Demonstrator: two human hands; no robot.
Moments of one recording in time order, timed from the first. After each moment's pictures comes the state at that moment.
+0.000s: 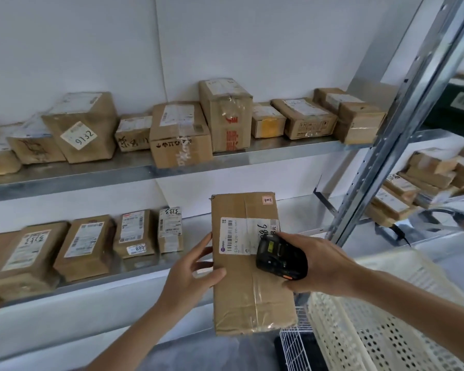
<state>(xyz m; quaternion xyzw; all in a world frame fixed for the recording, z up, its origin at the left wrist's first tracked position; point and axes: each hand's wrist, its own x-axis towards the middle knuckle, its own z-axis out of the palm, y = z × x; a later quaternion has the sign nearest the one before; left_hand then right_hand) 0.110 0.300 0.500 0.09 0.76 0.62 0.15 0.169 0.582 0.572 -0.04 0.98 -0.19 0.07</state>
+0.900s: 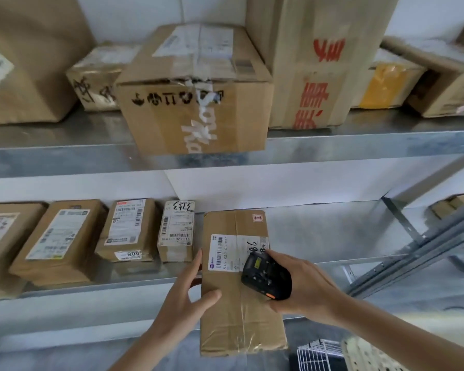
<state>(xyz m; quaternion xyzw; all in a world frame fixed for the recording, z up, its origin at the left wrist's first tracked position) -0.022 0.281 0.342 -0.03 0.78 0.60 0.17 -0.024 0.555 0.394 -0.08 0.94 -0.28 0.16</state>
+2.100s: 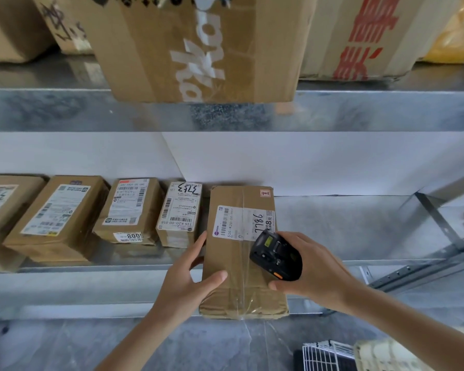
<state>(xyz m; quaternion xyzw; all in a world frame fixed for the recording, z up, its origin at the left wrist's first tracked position) -0.041 0.287 0.319 -0.04 0.81 0.57 0.10 -0.059 0.563 0.360 -0.10 0.95 -0.28 0.12</state>
